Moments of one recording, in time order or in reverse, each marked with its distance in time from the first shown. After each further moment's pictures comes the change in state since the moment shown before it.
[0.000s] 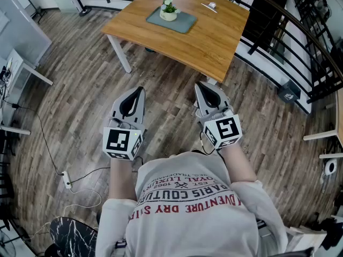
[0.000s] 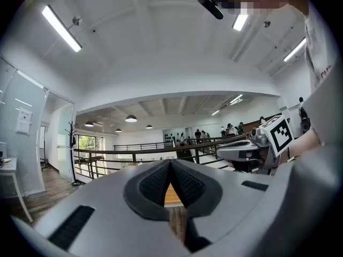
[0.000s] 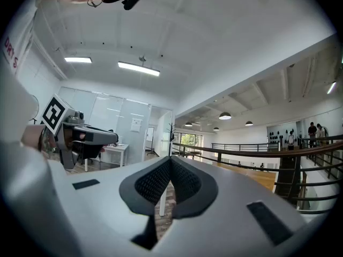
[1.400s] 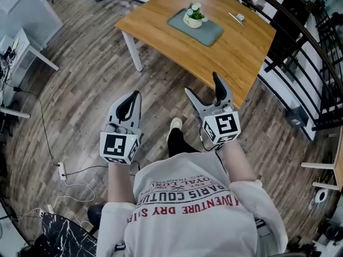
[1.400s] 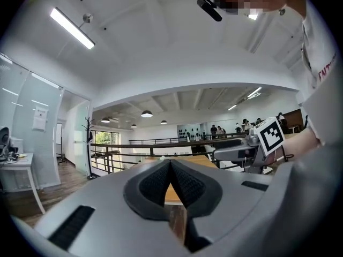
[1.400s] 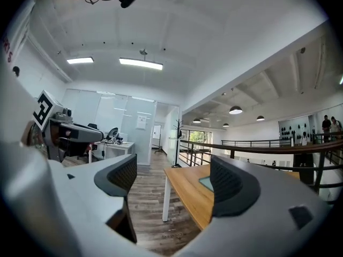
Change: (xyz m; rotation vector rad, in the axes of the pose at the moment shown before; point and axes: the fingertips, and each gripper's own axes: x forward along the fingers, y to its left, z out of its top) left arm 0.043 0.112 -0.042 -0.033 0.052 0.160; right arm 0.160 -0.020 -0.028 0.008 0.018 0.101
